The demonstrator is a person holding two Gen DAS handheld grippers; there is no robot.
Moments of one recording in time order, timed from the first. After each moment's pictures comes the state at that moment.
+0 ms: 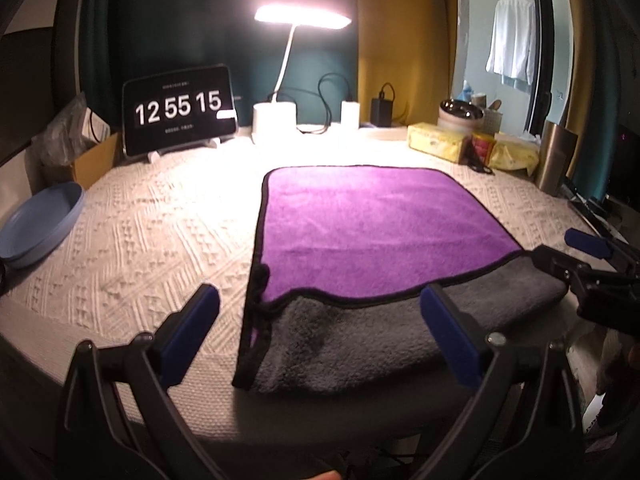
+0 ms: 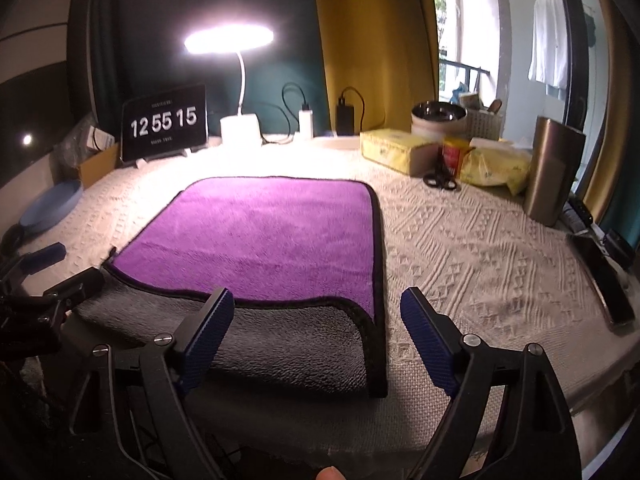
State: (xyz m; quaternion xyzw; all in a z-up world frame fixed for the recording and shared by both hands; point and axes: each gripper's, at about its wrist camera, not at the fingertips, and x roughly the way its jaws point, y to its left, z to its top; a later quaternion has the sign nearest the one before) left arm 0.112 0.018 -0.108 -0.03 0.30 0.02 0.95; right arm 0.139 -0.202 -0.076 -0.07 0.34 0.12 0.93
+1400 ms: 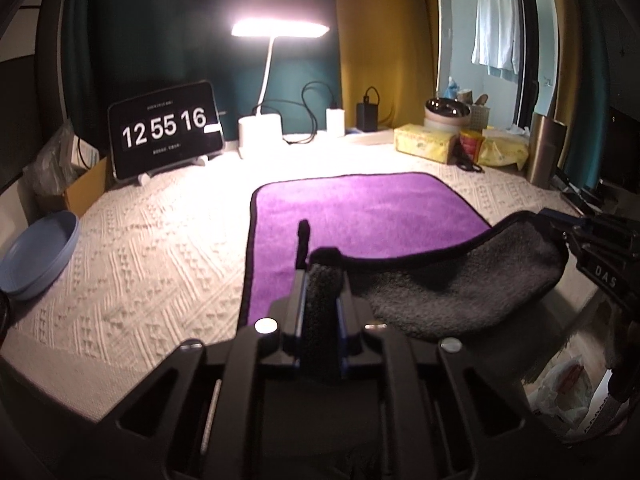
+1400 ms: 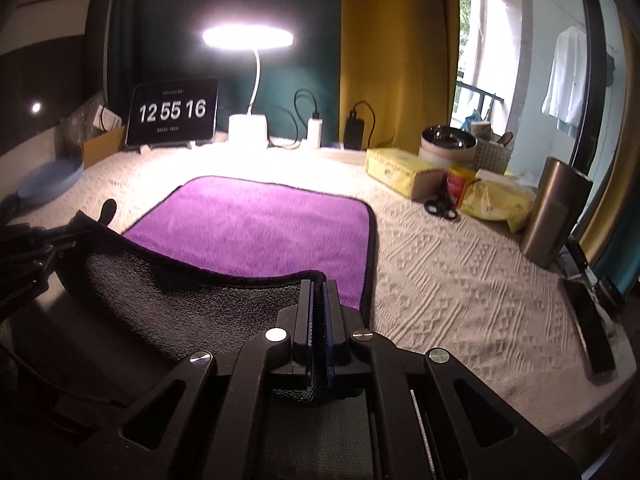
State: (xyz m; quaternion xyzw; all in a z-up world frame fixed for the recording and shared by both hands) left arm 0.119 0.011 -0.085 0.00 0.29 0.00 0.96; right arm 0.143 -0.200 -0.055 -0.12 0.31 0.14 0.93
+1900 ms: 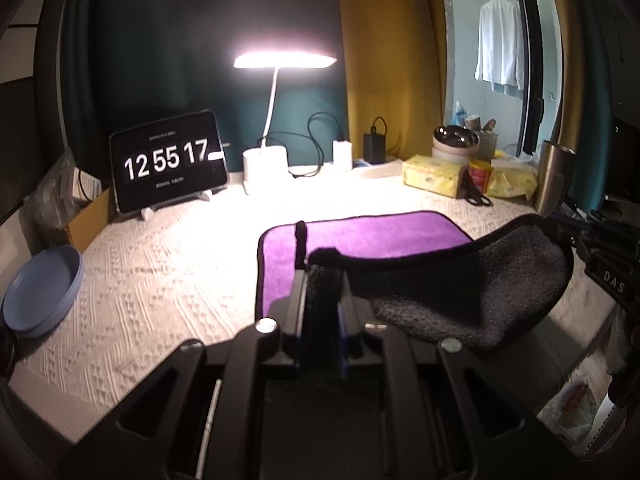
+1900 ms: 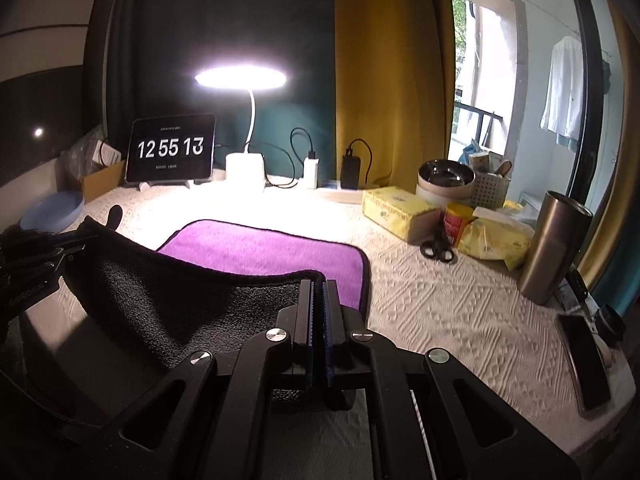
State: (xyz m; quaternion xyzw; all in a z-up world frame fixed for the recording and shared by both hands) left arm 0.150 0.017 -0.056 0.00 0.26 0.01 0.97; right arm 0.169 -0.202 -0.030 -0.11 0.27 0.15 0.95
